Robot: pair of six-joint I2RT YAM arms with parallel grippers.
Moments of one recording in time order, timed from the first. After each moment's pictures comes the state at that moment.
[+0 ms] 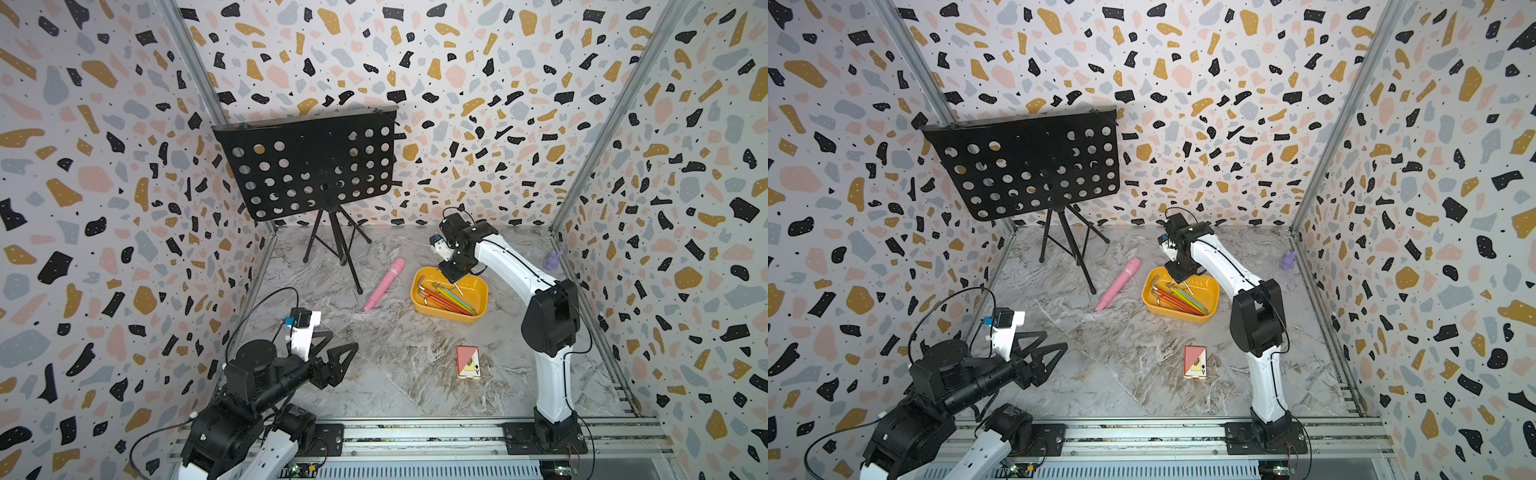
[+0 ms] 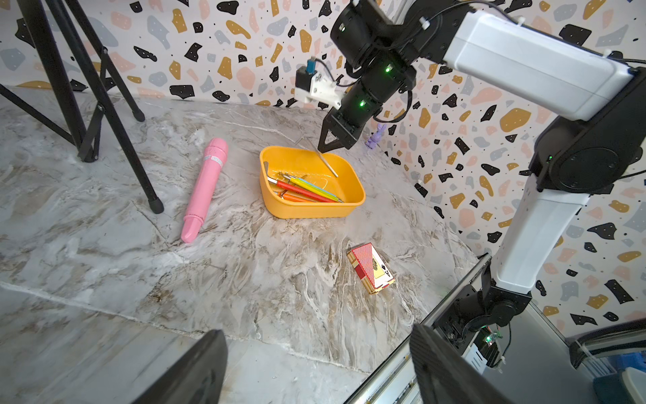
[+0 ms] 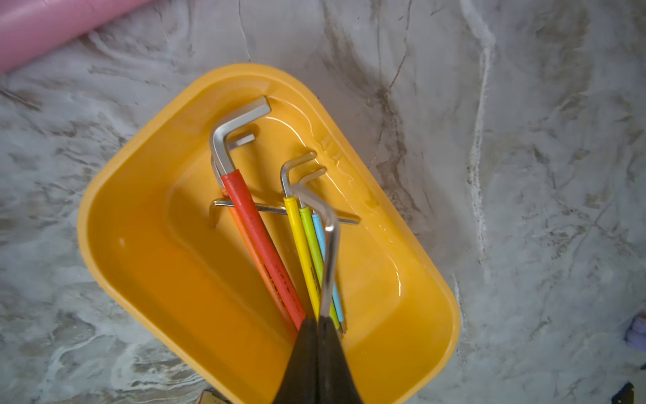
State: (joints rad) left arm -0.40 0.34 0.84 -0.87 0.36 -0.30; right arm 0.51 2.11 1.96 -1.16 0.02 -0.21
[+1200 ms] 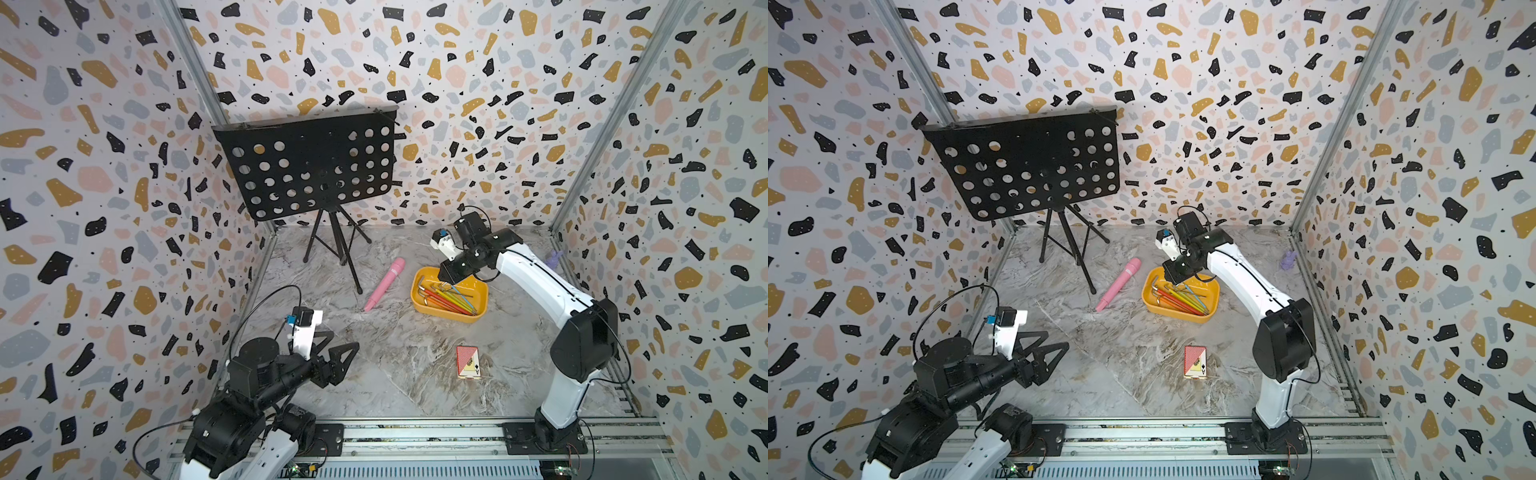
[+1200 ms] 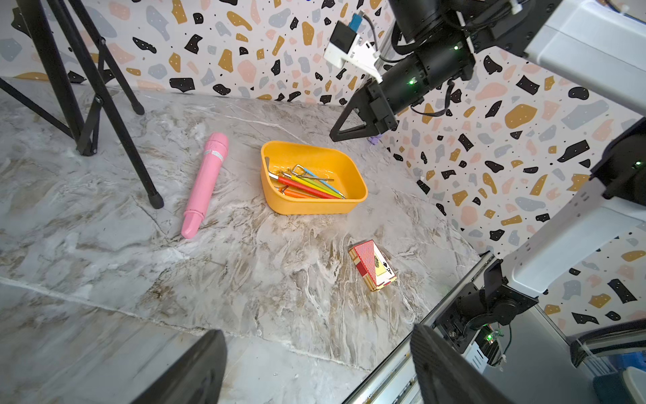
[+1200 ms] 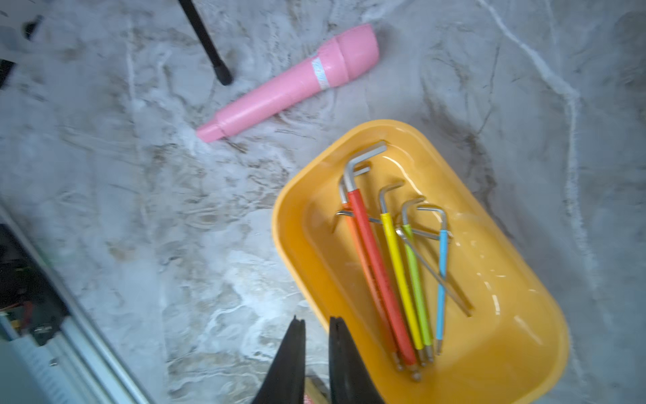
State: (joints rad) left arm -0.40 0.35 0.84 -0.87 0.36 -0.30; right arm 0.51 1.77 1.71 -0.98 -0.34 -0.07
